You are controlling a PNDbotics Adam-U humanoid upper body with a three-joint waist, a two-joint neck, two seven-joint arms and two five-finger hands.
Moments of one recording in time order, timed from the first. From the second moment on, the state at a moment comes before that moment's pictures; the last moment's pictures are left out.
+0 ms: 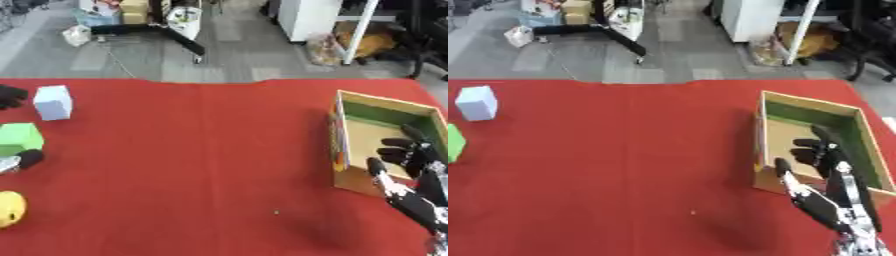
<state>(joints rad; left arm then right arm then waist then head) -0.36 0.93 0.06 -1.55 -0.45 -0.28 -0.42 -0.09 -0.21 -0.09 -1.80 0.13 -0.22 -0.05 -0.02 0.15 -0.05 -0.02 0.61</state>
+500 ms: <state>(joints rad) -0.59 0.98 -0.08 -0.99 -0.83 -0.46 -0.39 -0.07 -0.22 -0.09 -1.79 0.14 -0.22 -0.04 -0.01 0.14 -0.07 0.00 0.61</state>
